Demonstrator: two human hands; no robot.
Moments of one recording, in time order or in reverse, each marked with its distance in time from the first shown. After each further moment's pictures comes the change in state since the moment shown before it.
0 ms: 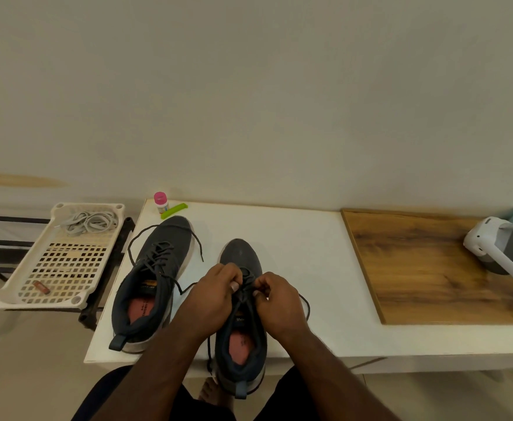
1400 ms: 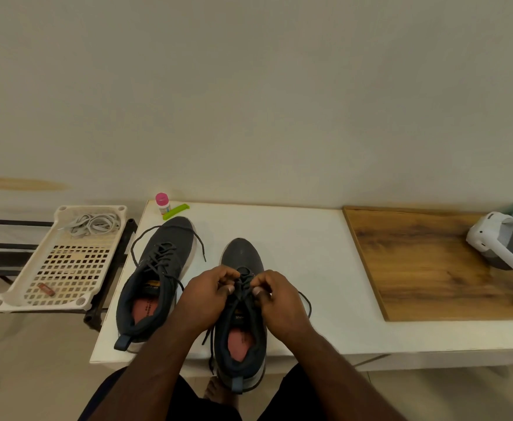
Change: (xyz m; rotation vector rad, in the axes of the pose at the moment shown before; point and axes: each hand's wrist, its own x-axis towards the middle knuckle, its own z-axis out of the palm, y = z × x) left_hand -0.003 -0.002 -0.012 -0.218 0.000 -0.228; right_hand -0.007 -0.006 -0.004 0.104 -0.012 -0.113
